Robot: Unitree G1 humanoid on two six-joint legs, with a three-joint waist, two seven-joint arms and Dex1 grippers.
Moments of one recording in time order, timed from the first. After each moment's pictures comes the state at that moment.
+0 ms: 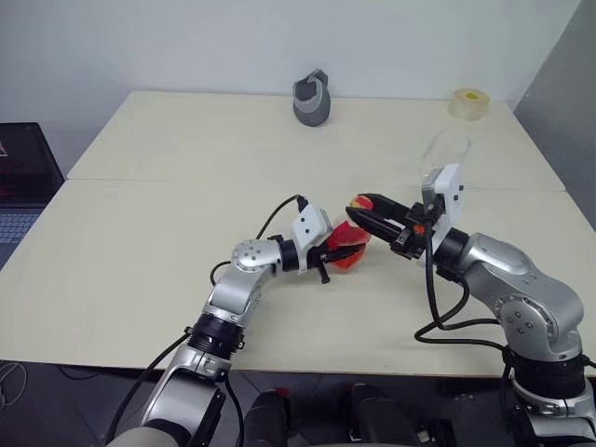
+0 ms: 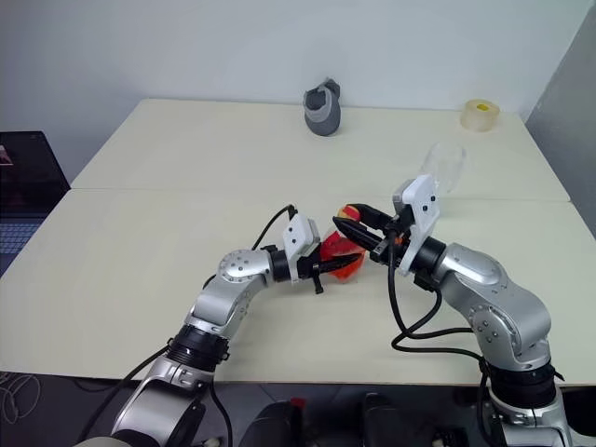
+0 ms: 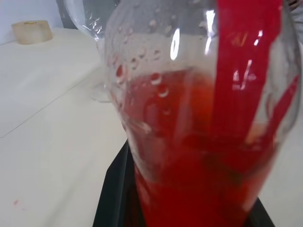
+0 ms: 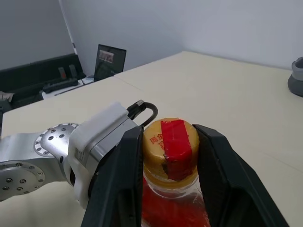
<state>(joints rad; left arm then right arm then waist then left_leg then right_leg) -0.55 0.23 -0.24 0.21 -0.18 0.13 -0.92 -0.39 -0.45 -0.03 -0.54 0.70 0.74 0.48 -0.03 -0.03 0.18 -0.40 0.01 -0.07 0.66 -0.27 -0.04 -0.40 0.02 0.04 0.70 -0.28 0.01</state>
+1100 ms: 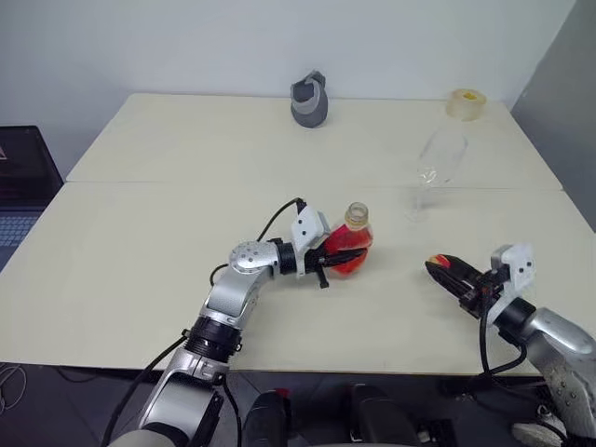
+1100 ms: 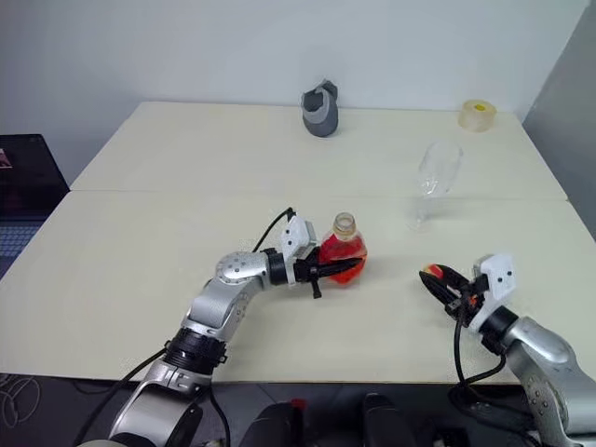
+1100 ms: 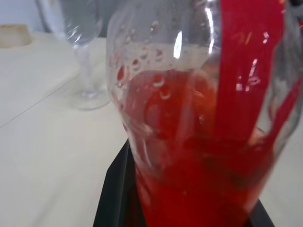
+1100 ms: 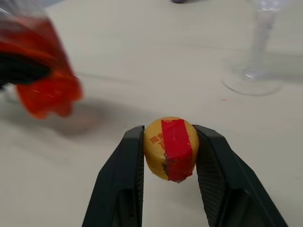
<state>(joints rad) -0.53 0.24 -0.24 0.13 -0.25 0.19 -1.01 0.14 -0.50 -0.25 -0.34 0.49 0.39 0.53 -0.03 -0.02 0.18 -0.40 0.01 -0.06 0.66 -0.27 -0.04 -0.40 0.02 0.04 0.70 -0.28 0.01</state>
